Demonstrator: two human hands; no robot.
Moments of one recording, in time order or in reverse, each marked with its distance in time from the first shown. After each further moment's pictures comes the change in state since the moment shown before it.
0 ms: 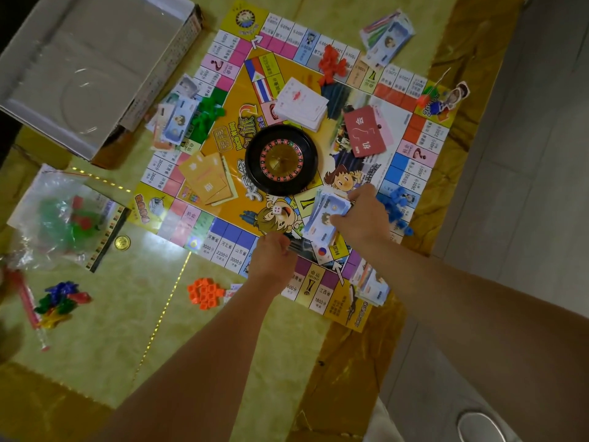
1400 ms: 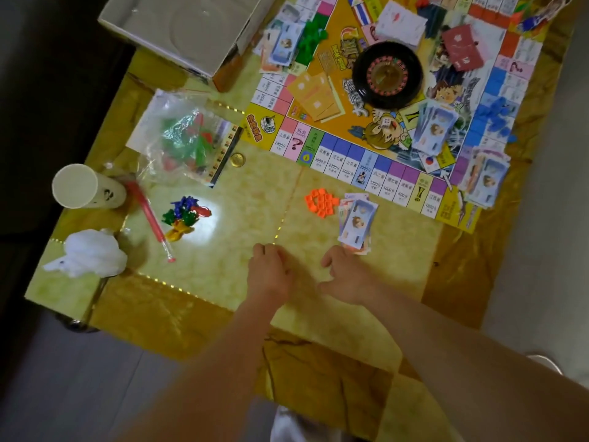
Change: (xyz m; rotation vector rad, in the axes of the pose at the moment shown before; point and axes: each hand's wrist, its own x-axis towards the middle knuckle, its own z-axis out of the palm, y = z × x) left_hand -0.097 -0.247 -0.094 0.301 -0.013 0.029; right_hand -0.228 -0.023 0.216 -0.226 -0.530 -0.101
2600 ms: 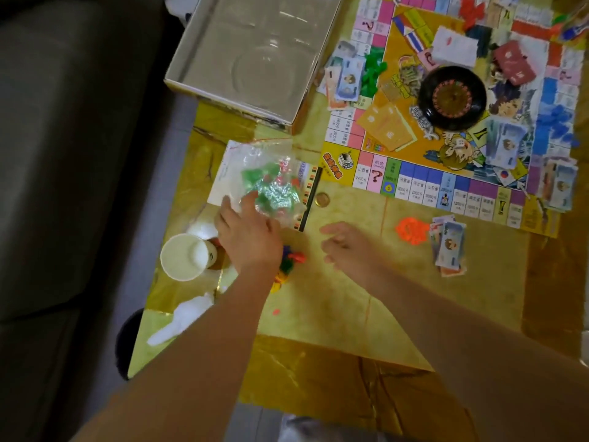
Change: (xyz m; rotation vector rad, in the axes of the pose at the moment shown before) left_hand 0.104 -0.083 -0.192 0.014 0.460 0.093; right_hand 0.079 -0.189 0.022 0.709 0.356 0.030
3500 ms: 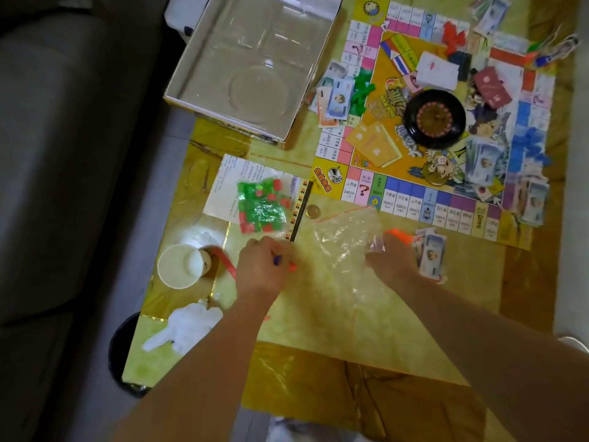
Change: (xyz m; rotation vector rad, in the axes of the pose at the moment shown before) left_hand -0.025 -0.001 -0.004 -0.189 -0.378 0.016; right_hand -0.004 0.007 -0.071 -0.496 0.297 0.230
